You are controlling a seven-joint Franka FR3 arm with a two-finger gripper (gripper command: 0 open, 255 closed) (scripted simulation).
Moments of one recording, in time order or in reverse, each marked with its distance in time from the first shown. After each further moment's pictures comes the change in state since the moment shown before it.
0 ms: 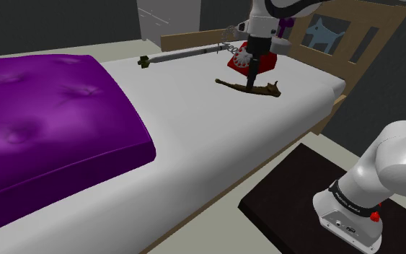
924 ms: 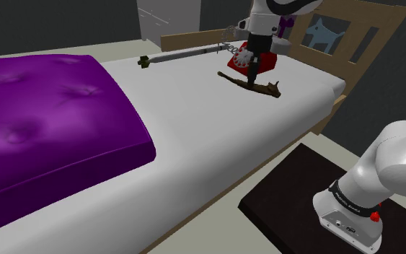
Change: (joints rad) arm 0.000 -0.005 0.000 0.013 0.000 -0.016 0.002
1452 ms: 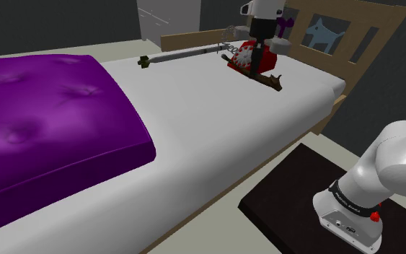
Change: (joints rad) arm 0.000 -0.001 0.000 0.105 -0.001 -0.105 0.009
